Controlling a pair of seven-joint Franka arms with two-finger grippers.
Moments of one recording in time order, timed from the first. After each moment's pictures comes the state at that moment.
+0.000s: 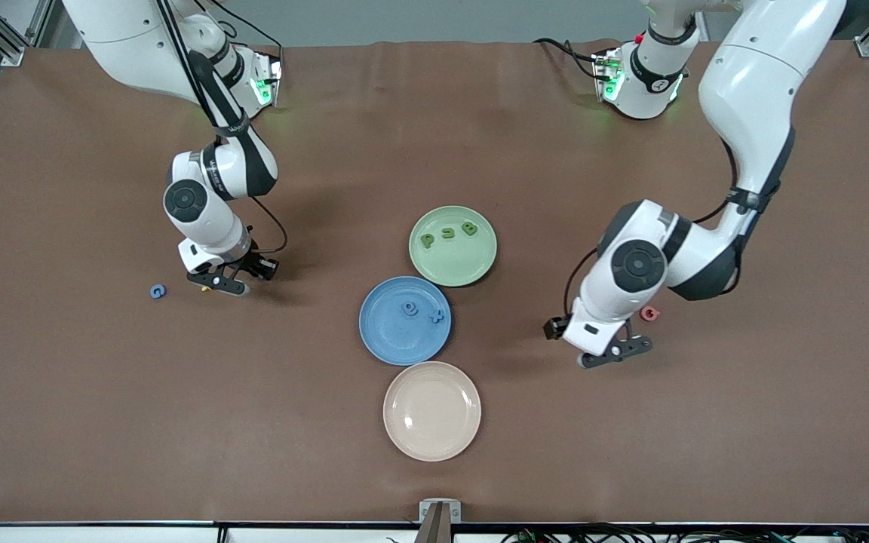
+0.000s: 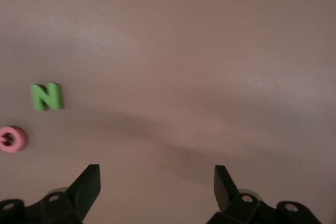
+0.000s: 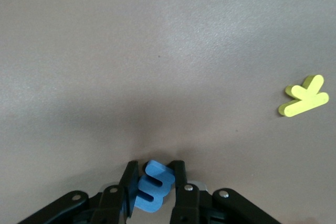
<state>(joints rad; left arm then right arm) 0.00 0.65 -0.45 -1.64 0.36 2.21 -0.85 0.40 0.35 -0.13 -2.37 0.08 2.71 0.48</state>
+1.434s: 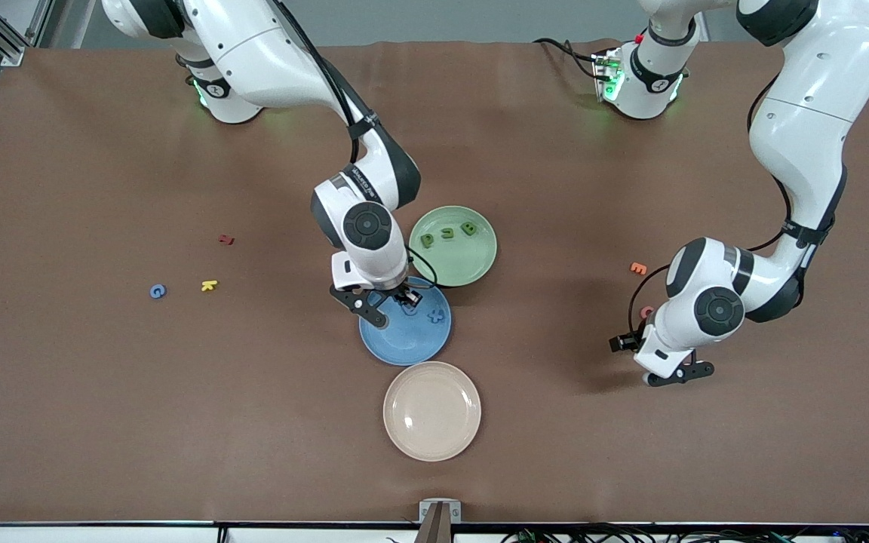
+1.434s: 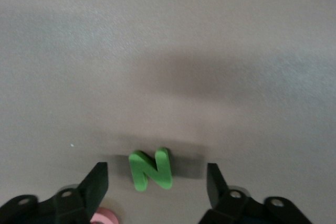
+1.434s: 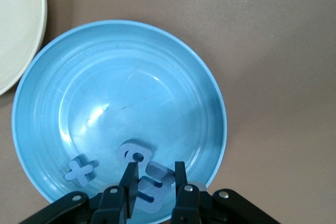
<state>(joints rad) 0.19 0.77 -0.42 -1.67 0.41 2.29 -0.61 0.75 0.73 -0.12 -1.50 0.11 2.23 1.21</state>
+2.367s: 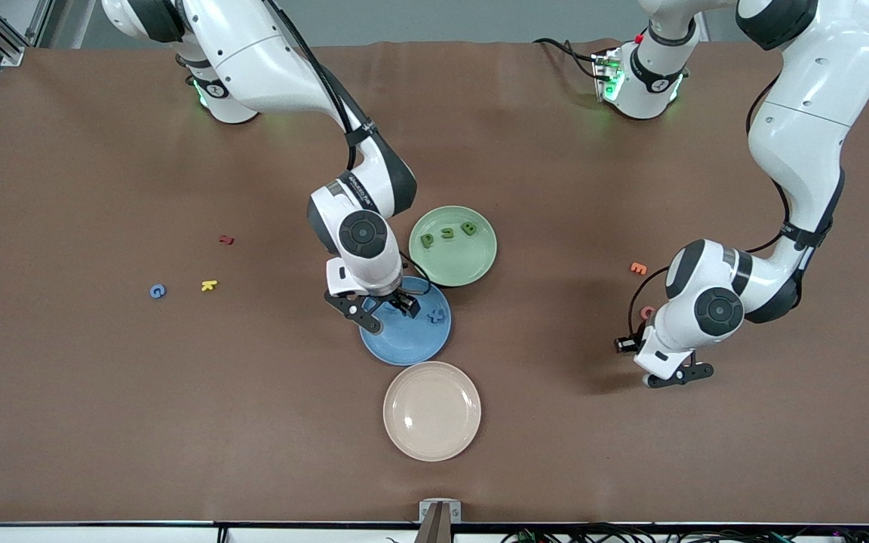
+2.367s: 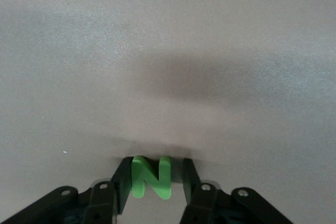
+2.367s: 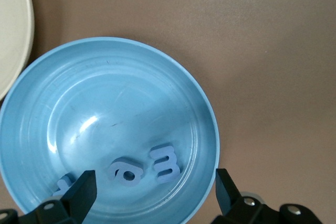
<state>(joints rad) 0.19 0.78 -0.43 -1.66 0.41 2.31 -0.61 0.74 0.74 -0.13 -1.49 0.11 2.22 1.19</state>
